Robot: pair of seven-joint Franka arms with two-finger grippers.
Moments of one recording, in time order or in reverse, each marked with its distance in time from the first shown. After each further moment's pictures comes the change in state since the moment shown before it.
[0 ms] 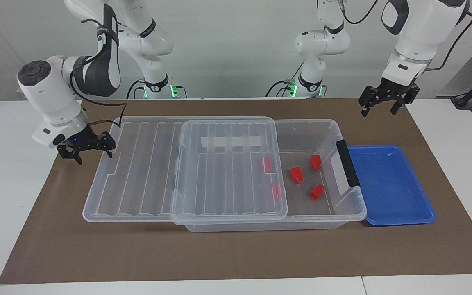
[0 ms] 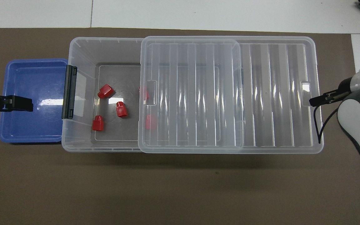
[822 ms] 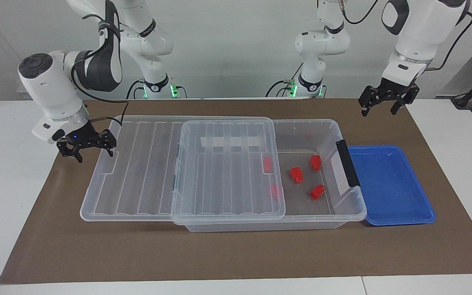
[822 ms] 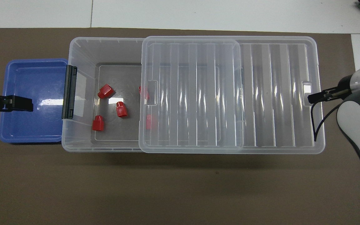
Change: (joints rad) left arm 0.000 0.000 0.000 0.000 0.000 0.000 0.000; right arm 0.042 -0.038 0.009 0.022 0.001 -0.031 0.136
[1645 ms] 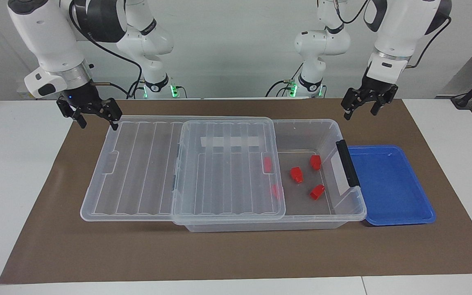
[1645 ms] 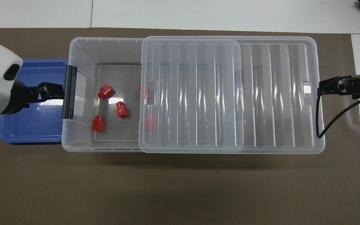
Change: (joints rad) left arm -0.104 0.009 -0.056 -0.004 -0.040 0.120 -0.374; right arm 0.072 -0.061 -0.003 0.241 -0.002 -0.323 0.367
